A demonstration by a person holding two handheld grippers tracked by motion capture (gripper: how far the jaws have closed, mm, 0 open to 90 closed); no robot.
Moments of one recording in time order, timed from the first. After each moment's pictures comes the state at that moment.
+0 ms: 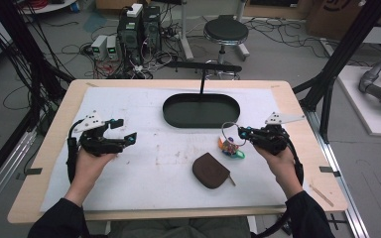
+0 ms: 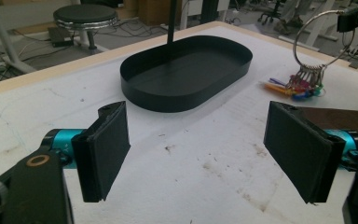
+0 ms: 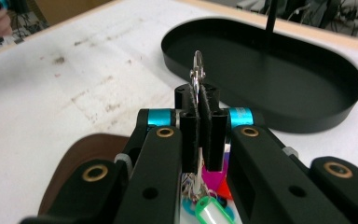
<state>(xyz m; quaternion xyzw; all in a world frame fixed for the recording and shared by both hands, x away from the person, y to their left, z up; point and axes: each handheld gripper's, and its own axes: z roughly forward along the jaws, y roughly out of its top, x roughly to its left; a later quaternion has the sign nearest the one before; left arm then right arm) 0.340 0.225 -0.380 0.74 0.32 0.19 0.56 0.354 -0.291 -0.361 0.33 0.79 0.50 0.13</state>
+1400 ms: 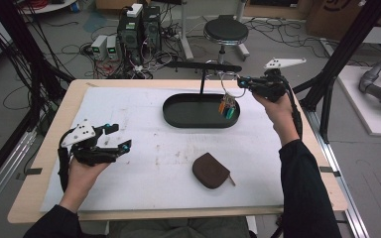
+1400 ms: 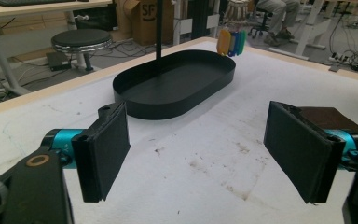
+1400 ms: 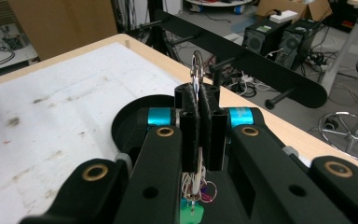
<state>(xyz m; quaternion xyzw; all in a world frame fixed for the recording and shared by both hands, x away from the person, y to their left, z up) 0.314 0.234 -0.380 0.73 0.29 0.20 0.58 0.461 -0.282 -0.277 0.31 0.79 0.51 0.18</state>
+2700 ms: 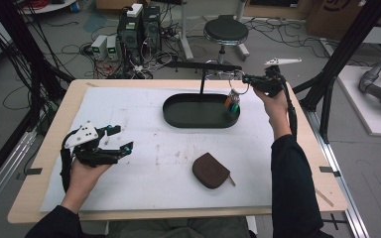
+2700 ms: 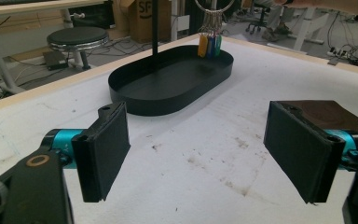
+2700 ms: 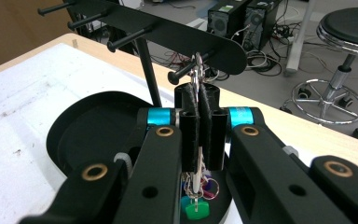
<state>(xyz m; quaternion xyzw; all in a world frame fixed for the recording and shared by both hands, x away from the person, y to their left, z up) 0.315 0.232 -0.386 0.74 0.28 0.20 0.58 0.510 -0.301 -0.310 0.39 0.76 0.48 0.18</state>
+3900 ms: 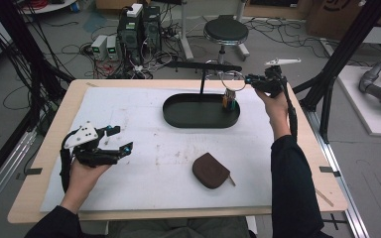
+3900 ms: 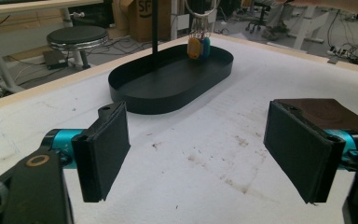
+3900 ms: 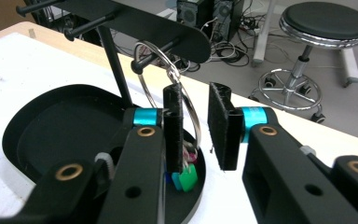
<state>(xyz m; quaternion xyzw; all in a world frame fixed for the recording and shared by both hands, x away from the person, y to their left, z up) 0.314 0.233 -0.386 0.74 0.28 0.20 0.58 0.507 -0.302 -0.309 0.43 0.76 0.44 0.23</state>
